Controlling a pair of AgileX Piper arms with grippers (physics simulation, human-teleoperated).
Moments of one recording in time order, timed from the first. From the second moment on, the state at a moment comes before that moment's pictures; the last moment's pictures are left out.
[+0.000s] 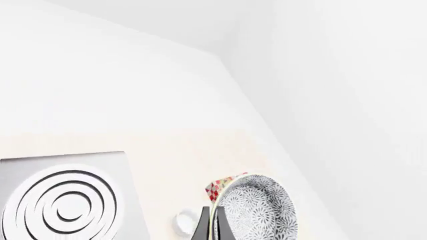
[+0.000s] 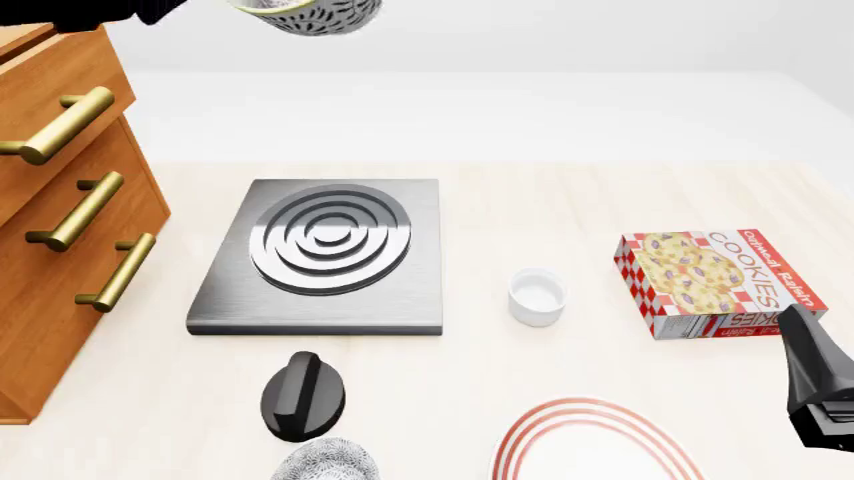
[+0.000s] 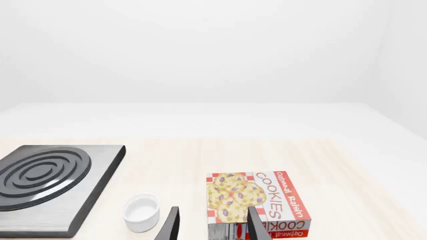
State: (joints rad) left arm -0.62 1.03 -1.19 0.39 -0.57; right arm 0.00 0.01 0.00 0.00 0.00
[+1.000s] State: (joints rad) left arm -0.82 1.10 -1.11 0.31 -0.60; right arm 0.00 0.01 0.00 0.00 0.00
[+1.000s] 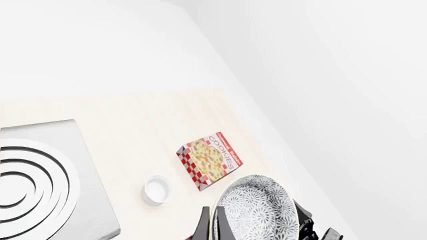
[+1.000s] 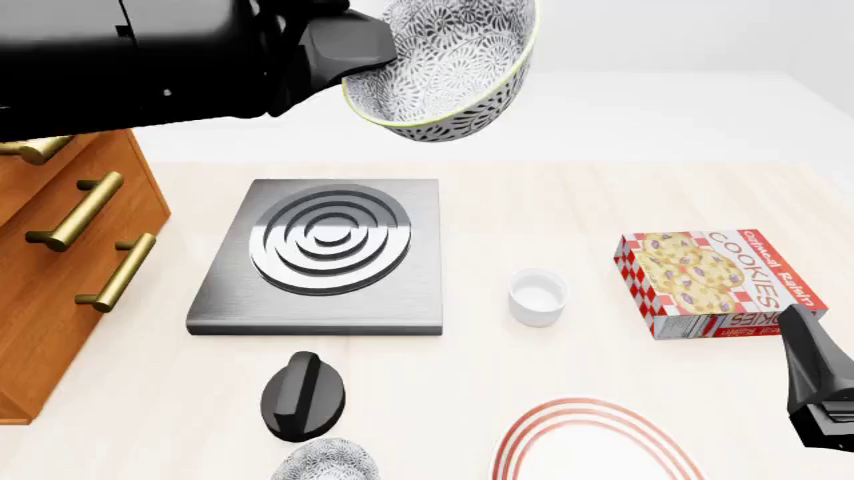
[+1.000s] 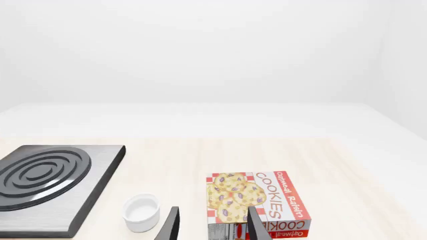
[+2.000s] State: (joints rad) left arm -0.96 1.20 -1.00 0.22 -0.68; right arm 0.00 0.01 0.00 0.00 0.00
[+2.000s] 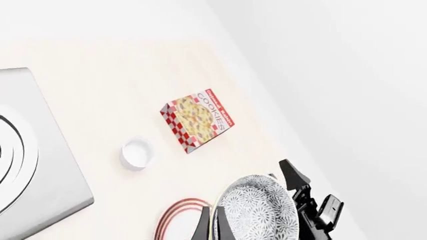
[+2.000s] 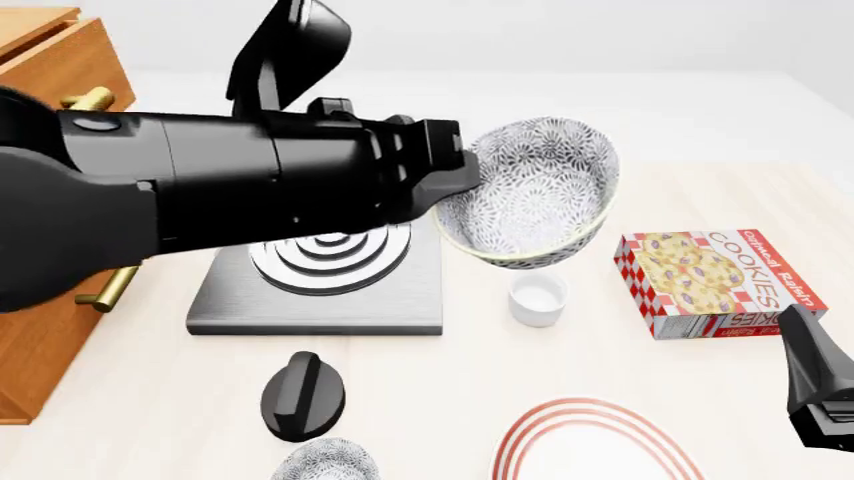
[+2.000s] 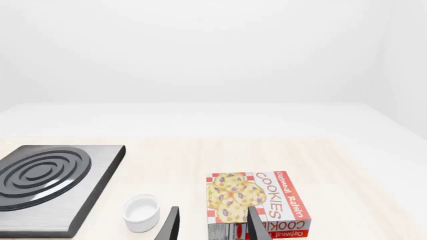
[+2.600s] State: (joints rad) left arm -0.96 1.24 -0.91 0.13 -0.72; right arm 0.00 0.01 0.00 0.00 0.00
